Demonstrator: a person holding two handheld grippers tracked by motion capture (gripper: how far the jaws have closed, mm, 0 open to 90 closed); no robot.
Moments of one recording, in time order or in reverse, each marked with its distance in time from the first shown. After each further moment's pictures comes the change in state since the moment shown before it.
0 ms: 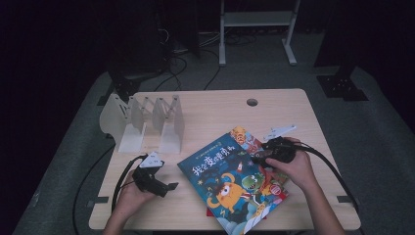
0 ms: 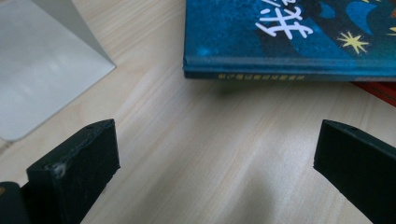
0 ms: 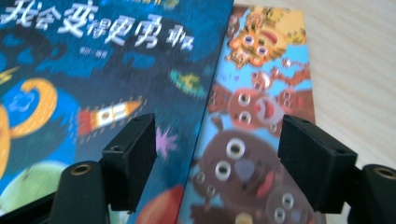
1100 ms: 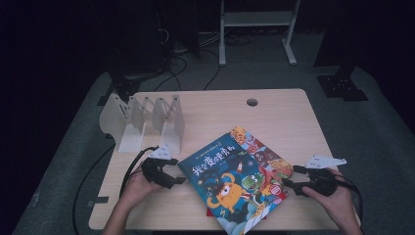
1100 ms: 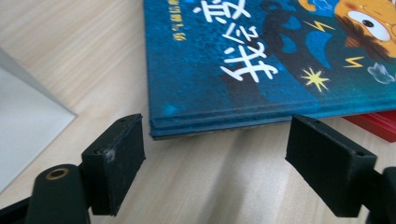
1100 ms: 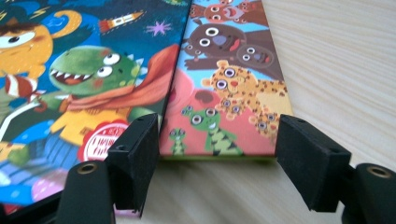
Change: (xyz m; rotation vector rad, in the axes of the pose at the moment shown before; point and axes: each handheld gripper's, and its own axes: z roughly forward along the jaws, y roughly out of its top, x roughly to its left) left arm 0.004 0.027 0.015 0.032 -0.156 0.056; right arm 0.011 -0.104 -0.071 -0.131 -0.071 0.114
